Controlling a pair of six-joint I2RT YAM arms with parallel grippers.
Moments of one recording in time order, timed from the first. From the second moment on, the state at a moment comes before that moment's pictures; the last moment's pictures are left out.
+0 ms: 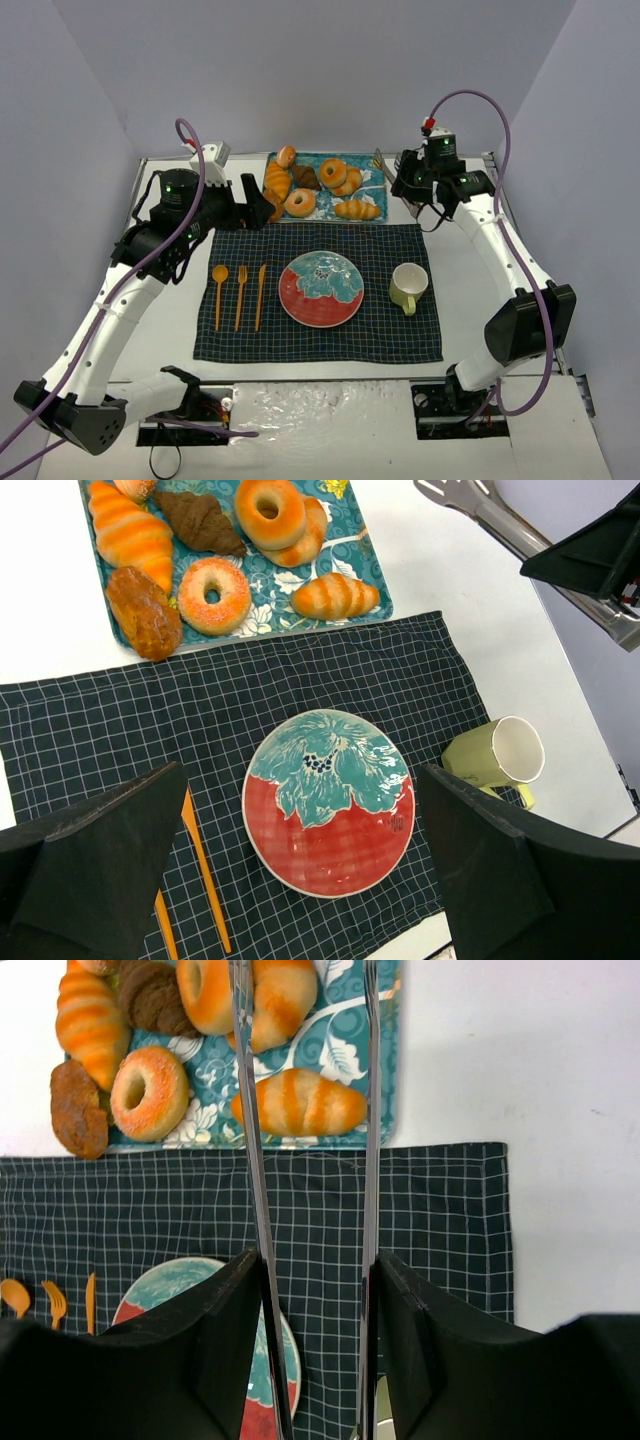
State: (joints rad) left arm -0.40 1.13 1.35 -0.60 0.15 -0.35; right arm 0.25 1.56 1.51 -0.64 0.00 0.37
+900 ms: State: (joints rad) left arm -0.40 1.13 1.34 -0.60 0.14 -0.35; right arm 0.43 1.56 1.45 -0.65 -0.01 0.35
